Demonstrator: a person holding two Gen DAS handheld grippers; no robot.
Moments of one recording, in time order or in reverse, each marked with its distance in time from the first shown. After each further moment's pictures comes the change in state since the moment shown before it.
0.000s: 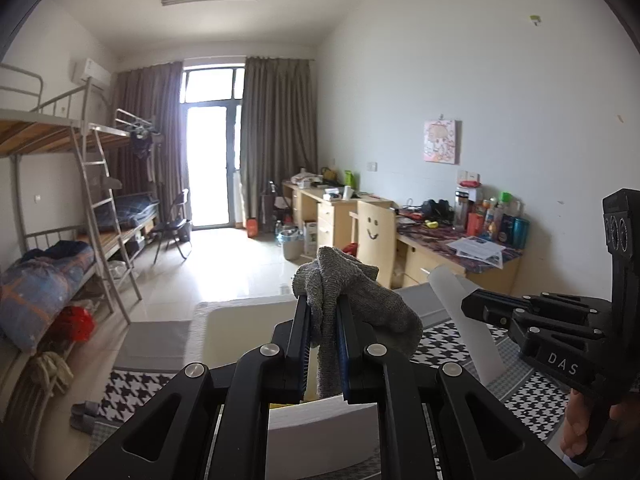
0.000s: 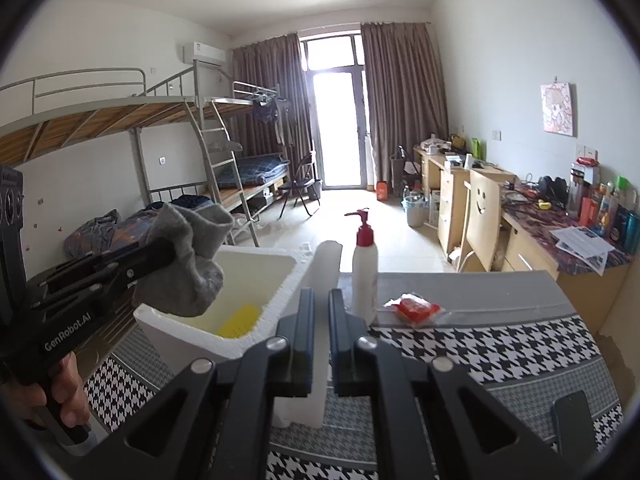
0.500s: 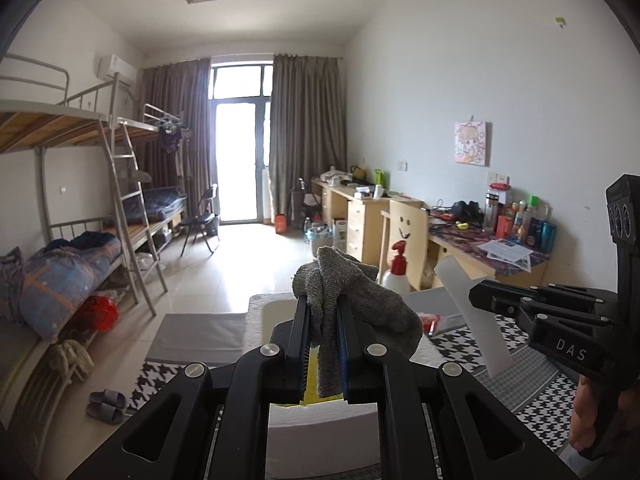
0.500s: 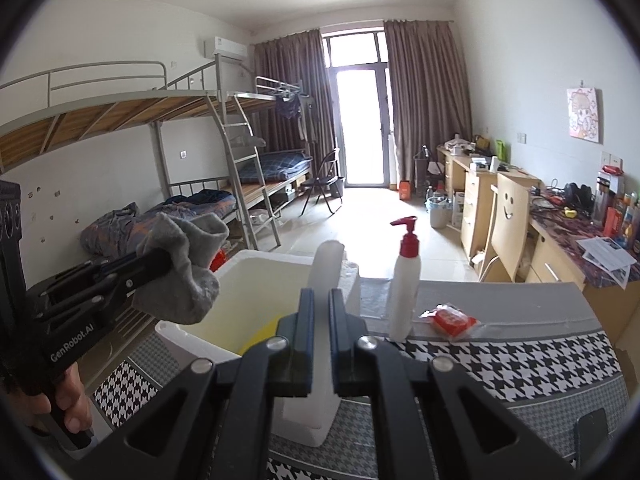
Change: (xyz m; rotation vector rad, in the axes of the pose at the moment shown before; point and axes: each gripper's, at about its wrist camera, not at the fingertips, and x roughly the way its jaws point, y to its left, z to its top) left arm -0.004 0.027 -0.004 -0.030 0.005 0.103; right arm 0.024 0.025 0.013 -0.030 0.019 0.076
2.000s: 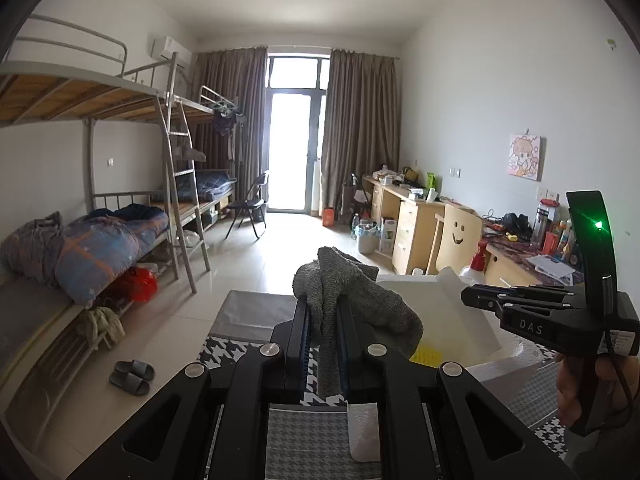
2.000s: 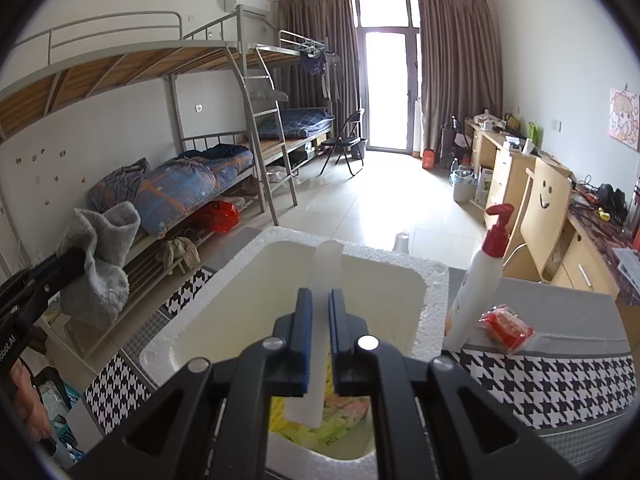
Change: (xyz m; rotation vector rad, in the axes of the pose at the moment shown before) left arm -0.010 0.064 -0.017 -0.105 0.017 0.156; right arm 0.085 0.036 0.011 -0.064 0.163 0.051
